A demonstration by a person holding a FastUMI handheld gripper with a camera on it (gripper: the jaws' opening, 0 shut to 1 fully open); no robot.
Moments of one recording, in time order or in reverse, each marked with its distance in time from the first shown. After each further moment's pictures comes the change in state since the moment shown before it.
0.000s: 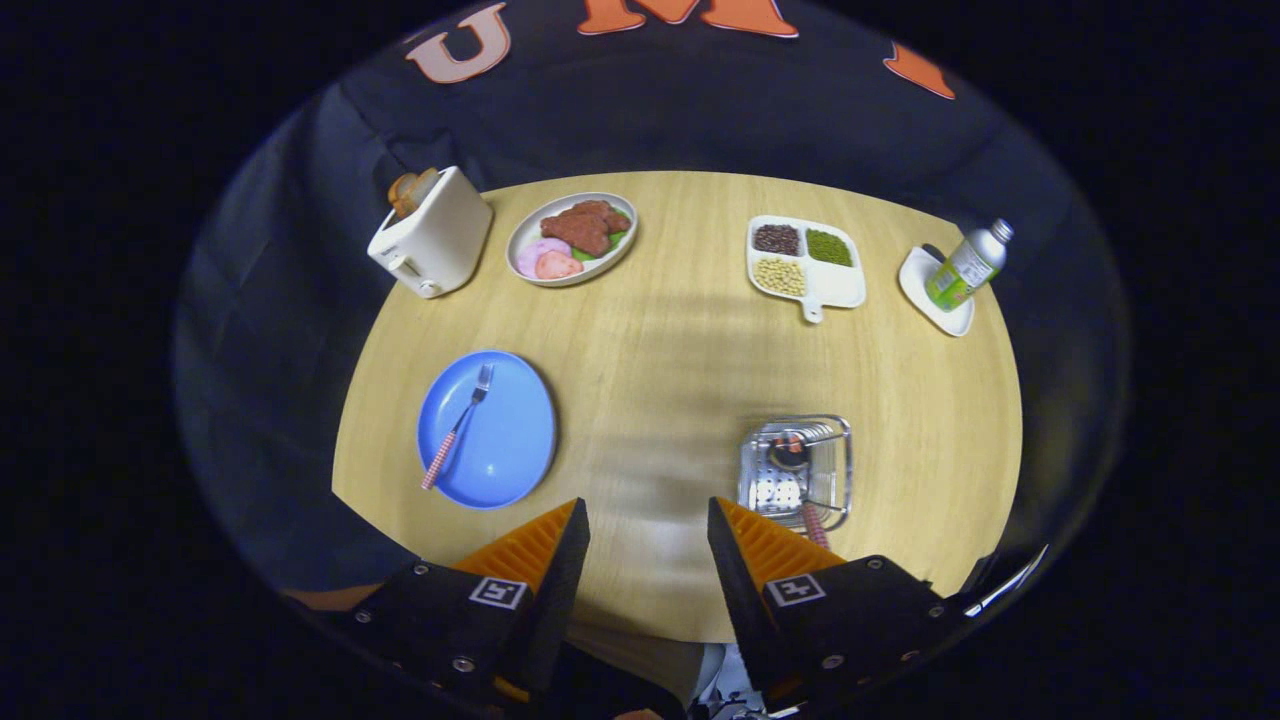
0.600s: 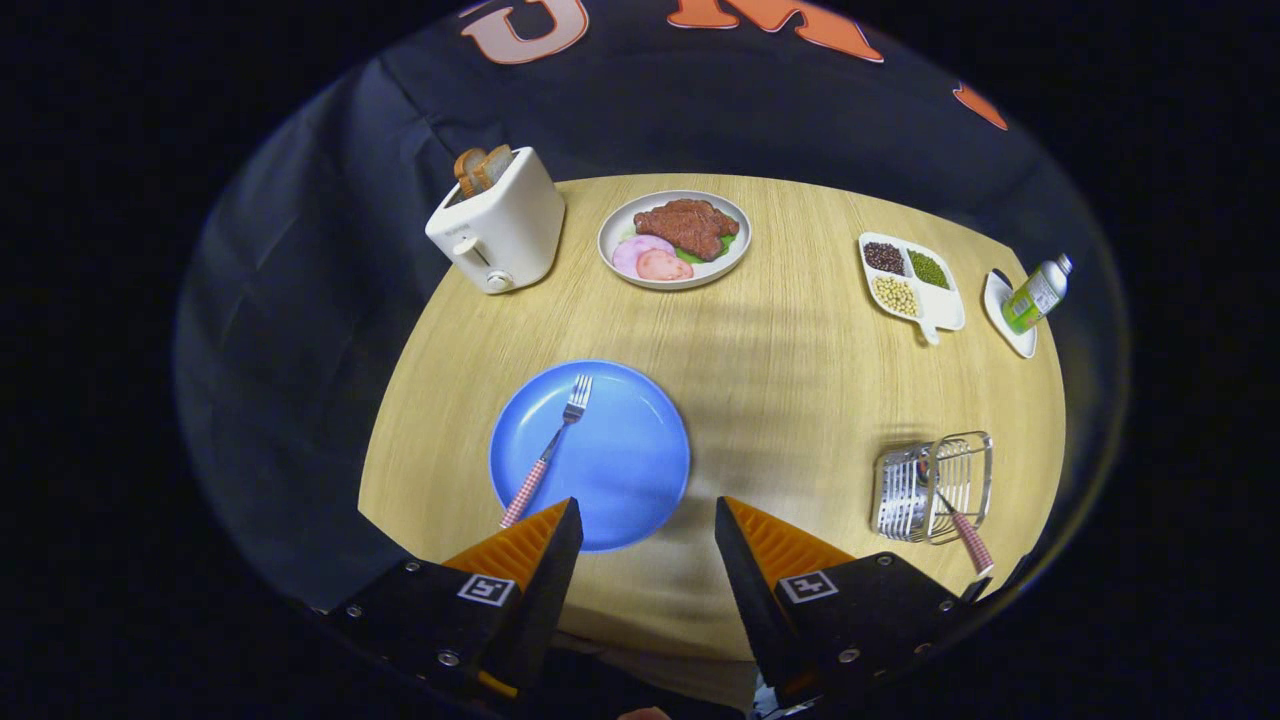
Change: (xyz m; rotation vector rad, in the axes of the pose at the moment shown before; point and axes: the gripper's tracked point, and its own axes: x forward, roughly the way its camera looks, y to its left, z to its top) arm 0.047 0.118 0.012 0.010 -0.034 0.044
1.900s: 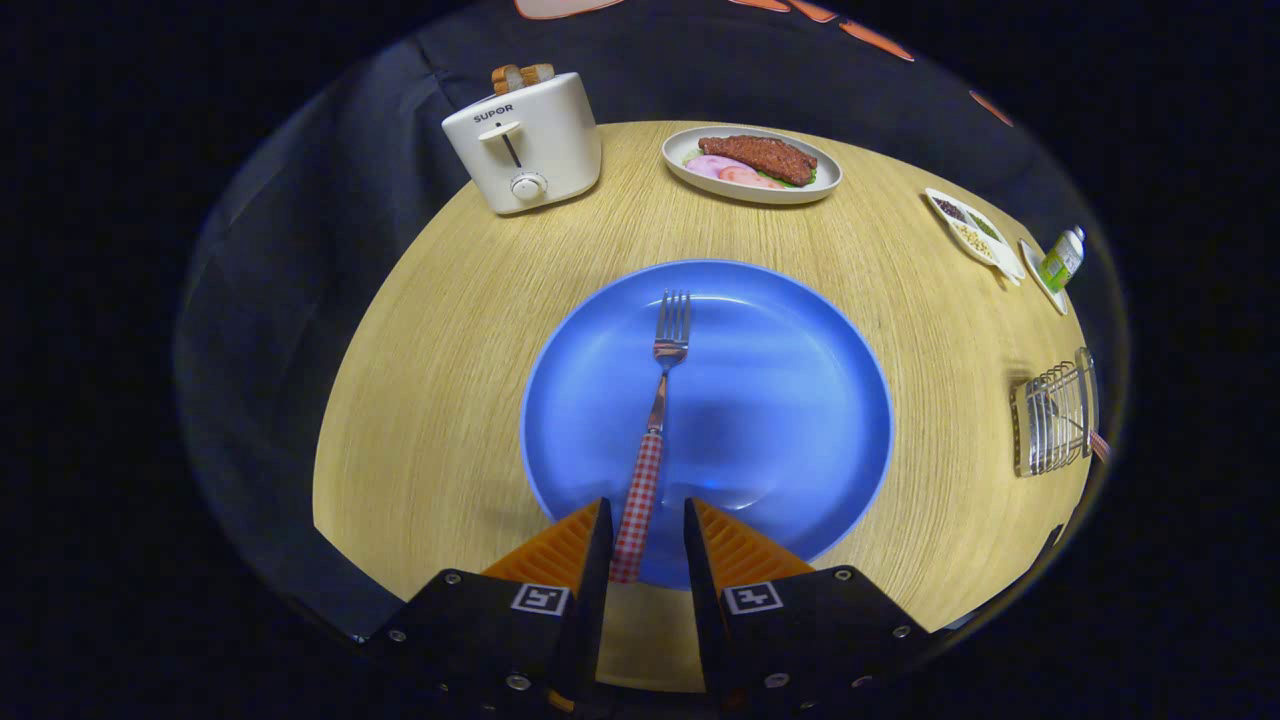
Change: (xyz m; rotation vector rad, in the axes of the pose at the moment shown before) arm 0.110 0.077 -0.062 -0.006 -0.015 -0.107
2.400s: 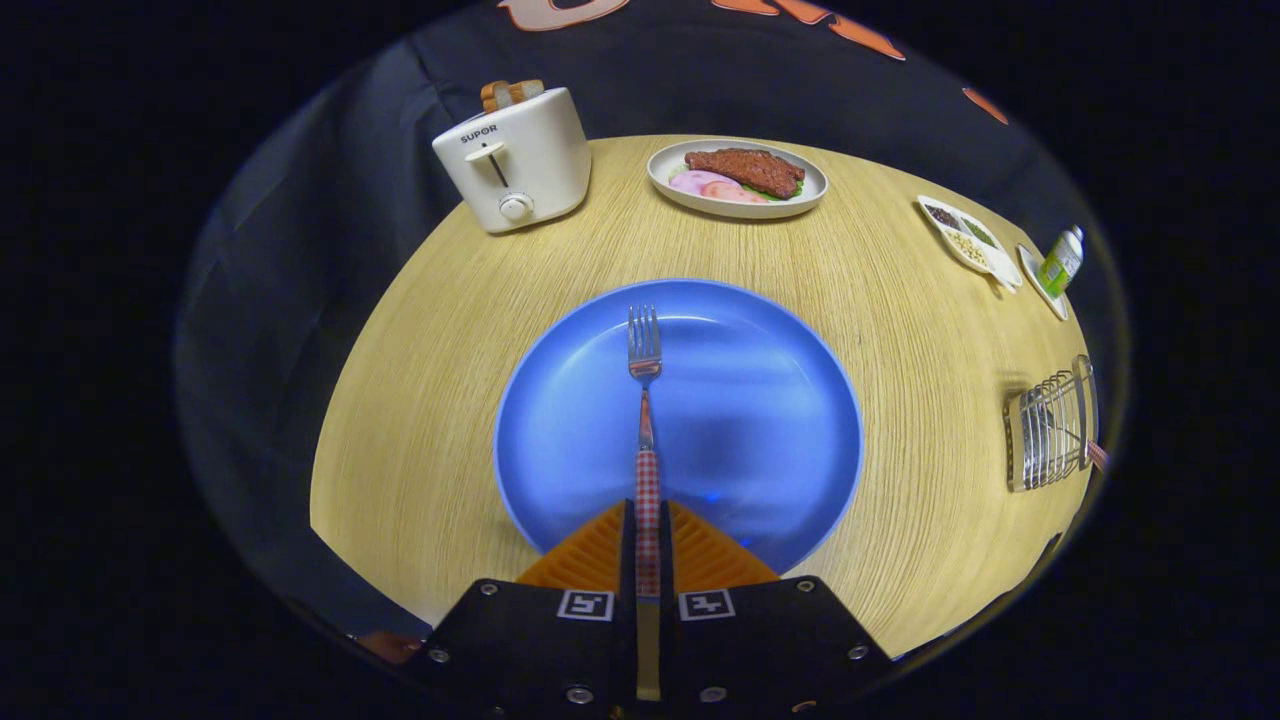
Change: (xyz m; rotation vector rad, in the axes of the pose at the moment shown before) arm -0.002 -0.012 0.008 0.001 -0.031 0.044
